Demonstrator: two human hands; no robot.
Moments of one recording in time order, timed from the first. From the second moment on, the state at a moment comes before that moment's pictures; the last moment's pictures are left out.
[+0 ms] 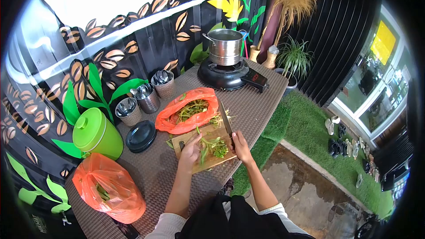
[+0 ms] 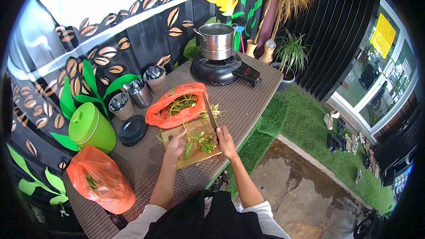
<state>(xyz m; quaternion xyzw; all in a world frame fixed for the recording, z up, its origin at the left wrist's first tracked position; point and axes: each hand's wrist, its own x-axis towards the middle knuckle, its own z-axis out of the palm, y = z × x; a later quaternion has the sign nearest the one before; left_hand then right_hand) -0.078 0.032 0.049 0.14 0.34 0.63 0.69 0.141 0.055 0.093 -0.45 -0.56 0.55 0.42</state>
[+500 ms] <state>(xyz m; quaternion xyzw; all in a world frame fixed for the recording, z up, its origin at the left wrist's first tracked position) -0.068 0.034 0.037 0.10 0.32 0.62 0.71 0.139 0.012 0.116 -0.44 -0.77 0.34 0.32</state>
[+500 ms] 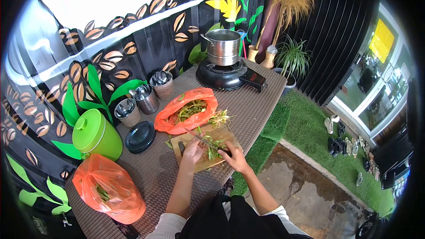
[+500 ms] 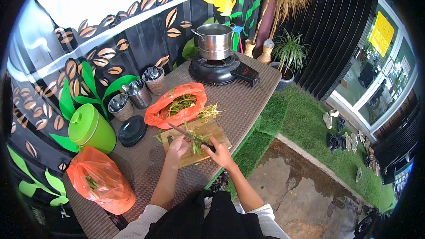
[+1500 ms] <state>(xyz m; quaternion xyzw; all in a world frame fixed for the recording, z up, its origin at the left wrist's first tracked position) -0.057 0.033 0.053 0.21 0.38 0.65 0.63 0.143 0.008 0.126 -0.42 -0.79 0.33 0.30</state>
